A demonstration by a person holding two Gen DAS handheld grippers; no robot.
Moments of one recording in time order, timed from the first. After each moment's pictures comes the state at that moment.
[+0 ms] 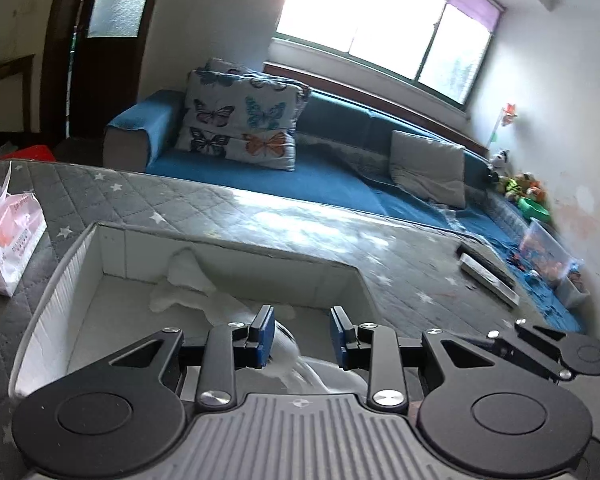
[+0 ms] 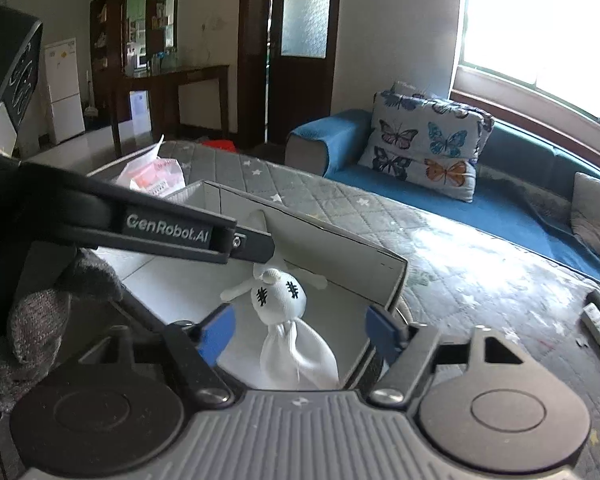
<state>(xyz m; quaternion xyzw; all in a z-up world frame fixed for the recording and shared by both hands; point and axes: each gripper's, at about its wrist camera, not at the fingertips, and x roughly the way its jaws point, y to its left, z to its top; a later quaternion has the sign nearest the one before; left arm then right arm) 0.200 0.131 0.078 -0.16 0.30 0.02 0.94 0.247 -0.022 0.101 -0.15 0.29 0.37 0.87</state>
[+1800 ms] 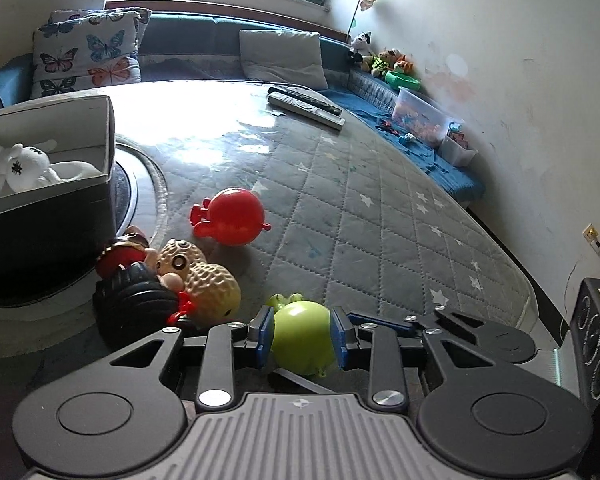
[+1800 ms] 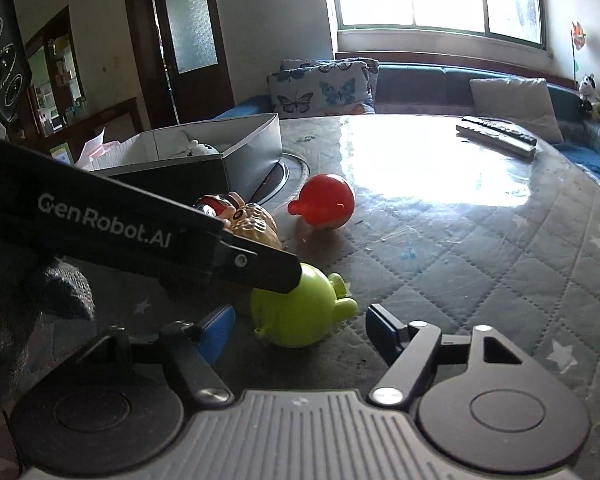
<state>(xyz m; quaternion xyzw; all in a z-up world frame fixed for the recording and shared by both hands) 0.109 -0.045 0.024 -0.08 0.40 -0.19 0.89 0.113 -0.195 0.017 -0.01 0.33 0.25 0.91</state>
